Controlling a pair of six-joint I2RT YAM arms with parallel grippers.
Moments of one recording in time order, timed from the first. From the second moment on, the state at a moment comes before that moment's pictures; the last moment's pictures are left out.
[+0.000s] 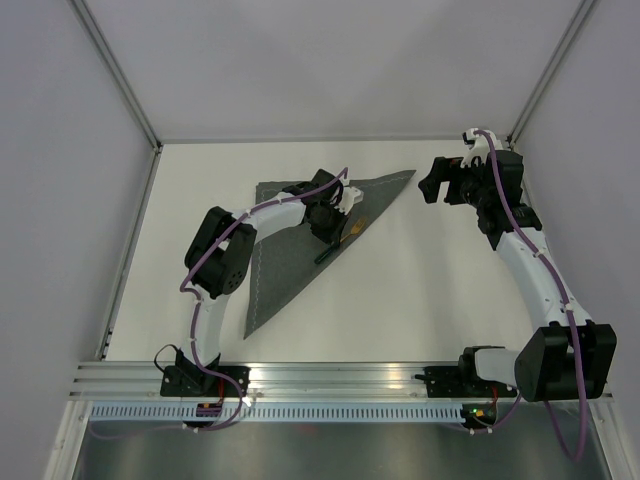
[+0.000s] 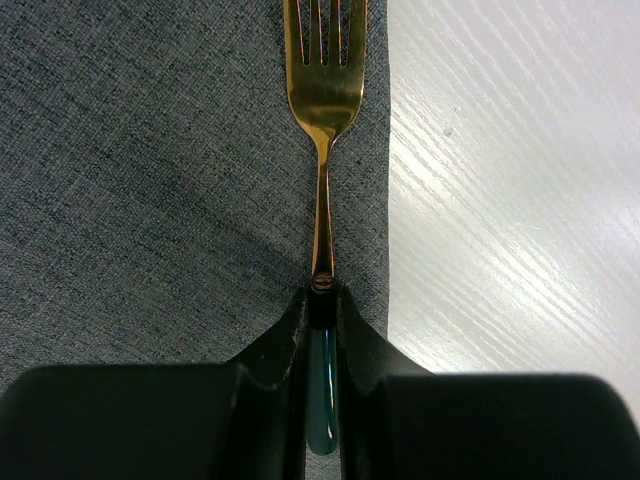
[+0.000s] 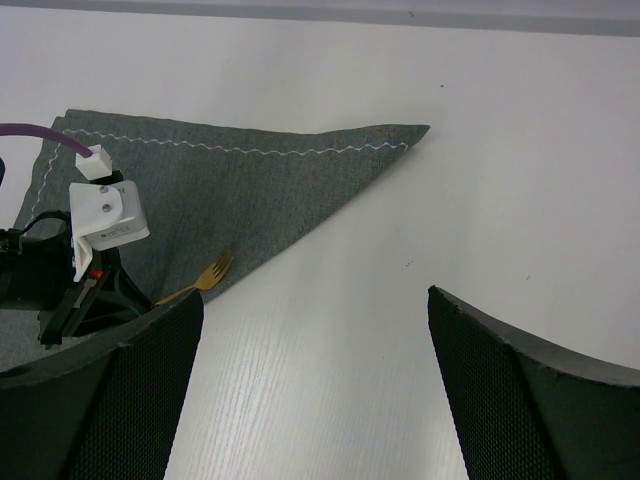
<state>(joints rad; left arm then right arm) -0.61 2.14 1.57 -0.51 0.29 0.08 0.02 1.27 1.07 -0.21 -0.30 0.09</state>
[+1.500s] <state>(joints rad) -0.62 2.12 1.53 -0.46 0.26 0.04 0.02 1.27 1.07 -0.21 -0.31 0.09</state>
